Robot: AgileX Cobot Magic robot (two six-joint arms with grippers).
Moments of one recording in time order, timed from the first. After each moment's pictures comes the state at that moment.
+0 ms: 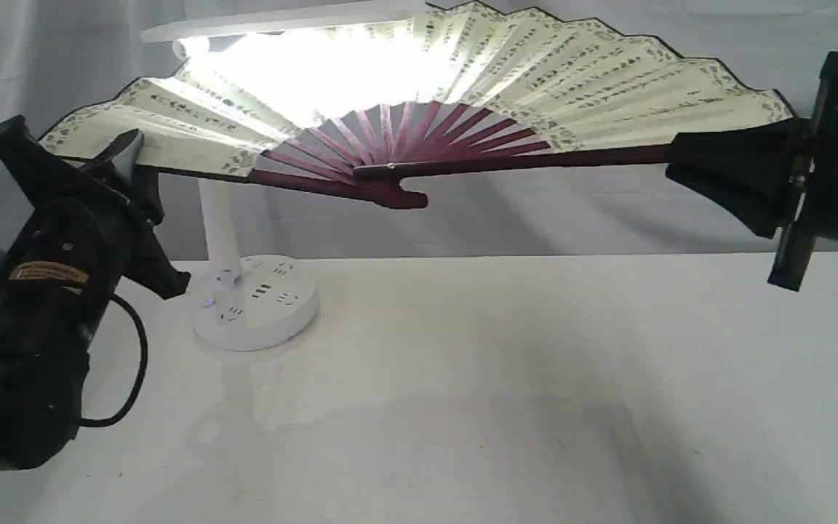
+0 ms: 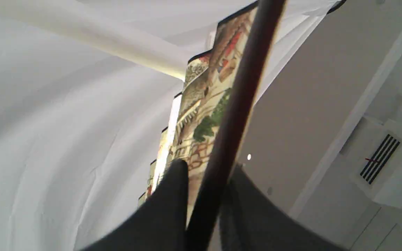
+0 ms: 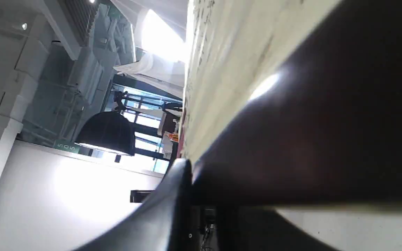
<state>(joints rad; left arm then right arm) -0.29 1.87 -0.86 -0.29 -1.15 -1.84 -0.38 1.70 -1.01 1.77 1.24 -0.91</state>
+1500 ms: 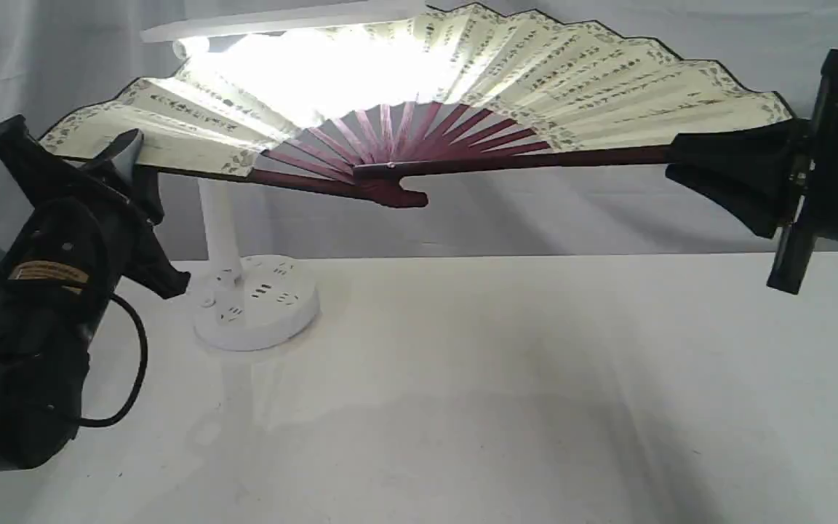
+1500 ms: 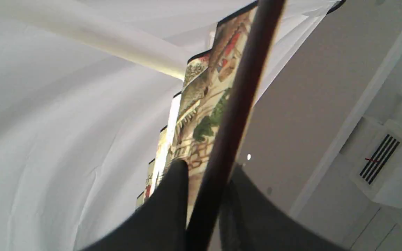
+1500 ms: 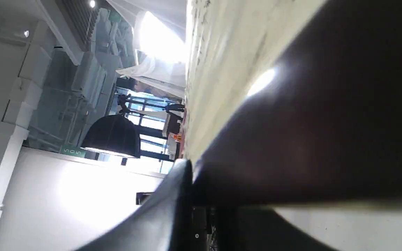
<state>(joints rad) -0.29 1.87 -0.86 -0.29 -1.15 -1.84 -0.38 1.70 -1.01 1.77 1.24 -0.87</state>
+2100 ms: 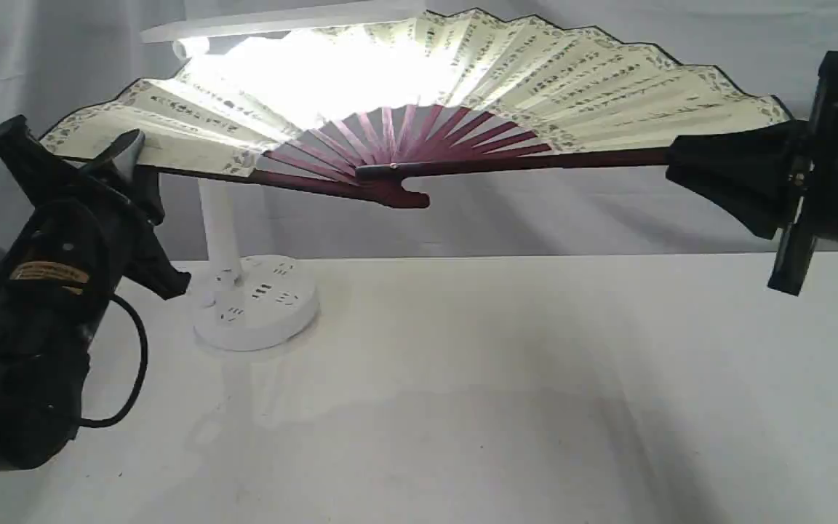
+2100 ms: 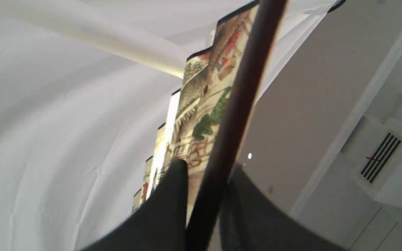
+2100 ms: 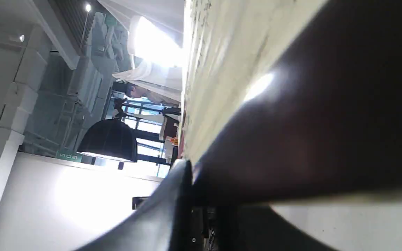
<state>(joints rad) -0.29 1.87 -0.86 -0.28 -1.15 -1.84 -0.38 1.70 -1.01 1.77 1.22 -0.87</state>
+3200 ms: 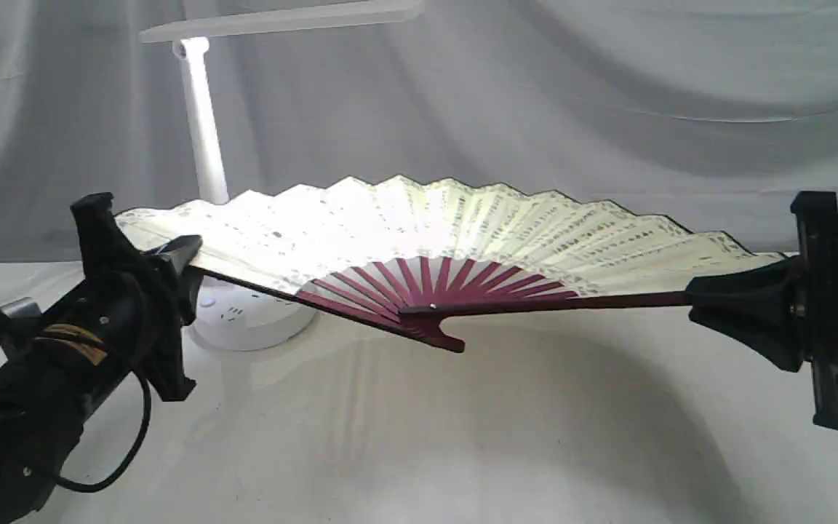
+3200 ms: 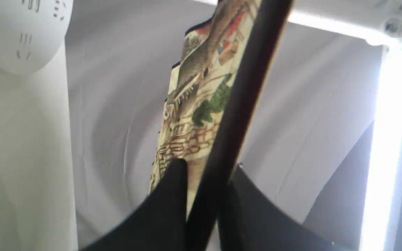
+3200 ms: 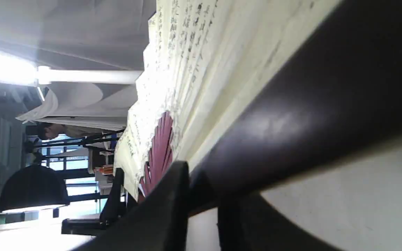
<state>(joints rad) -0.28 1.87 -0.76 -0.09 -0.92 -1.76 -0.44 1.70 -0.81 1.64 1.03 -0.84</state>
